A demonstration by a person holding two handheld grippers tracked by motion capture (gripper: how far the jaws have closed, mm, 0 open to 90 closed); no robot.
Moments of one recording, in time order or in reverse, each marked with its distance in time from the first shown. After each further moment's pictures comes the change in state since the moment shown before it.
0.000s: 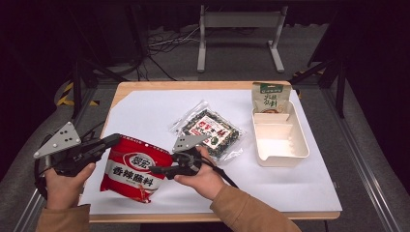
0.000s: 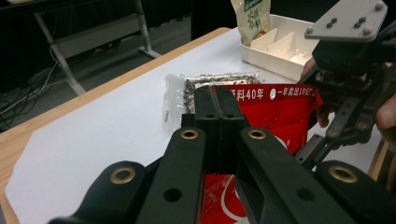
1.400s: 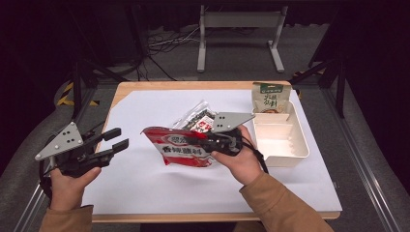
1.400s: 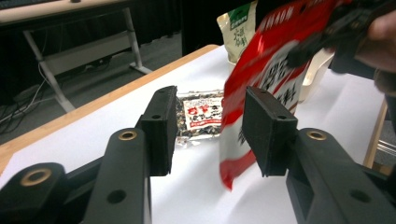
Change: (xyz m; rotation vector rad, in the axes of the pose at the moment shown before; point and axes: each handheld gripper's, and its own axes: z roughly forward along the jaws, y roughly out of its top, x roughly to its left) left arm -0.004 0.000 0.009 -0.065 -0.035 0.001; right arm -0.014 0.049 -0.116 -0.030 -0.162 -0.226
